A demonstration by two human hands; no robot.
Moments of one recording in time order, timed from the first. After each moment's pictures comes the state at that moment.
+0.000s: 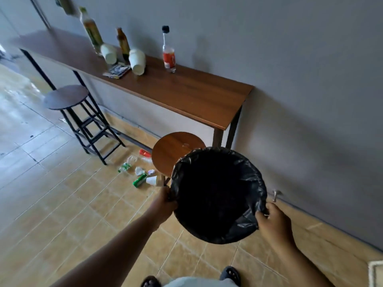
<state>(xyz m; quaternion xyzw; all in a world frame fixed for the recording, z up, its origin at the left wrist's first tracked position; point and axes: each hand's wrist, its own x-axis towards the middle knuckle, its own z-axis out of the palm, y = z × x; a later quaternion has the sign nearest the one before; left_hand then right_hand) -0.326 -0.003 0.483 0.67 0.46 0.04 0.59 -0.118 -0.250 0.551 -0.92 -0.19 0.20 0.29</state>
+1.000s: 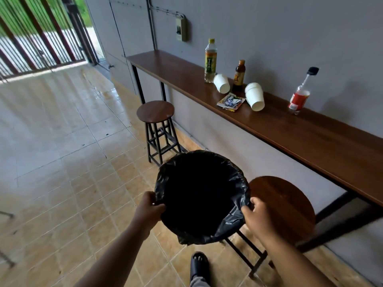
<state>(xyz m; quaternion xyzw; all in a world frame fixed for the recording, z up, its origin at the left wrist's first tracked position) -0.598 0.273 0.541 0.50 0.60 0.25 0.57 -0.324 0.153 0.561 -0.82 -0.29 0.34 0.35</state>
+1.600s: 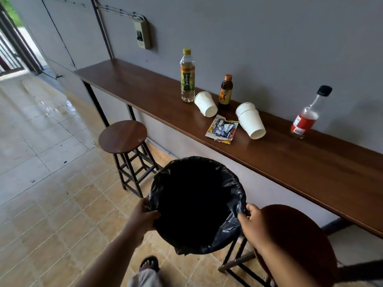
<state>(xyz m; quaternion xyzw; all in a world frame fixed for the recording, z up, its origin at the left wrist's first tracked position) -0.518 0.518 0.522 0.49 0.56 0.18 0.64 -0.271 0.339 0.548 -0.86 -0.21 0.32 0.35</state>
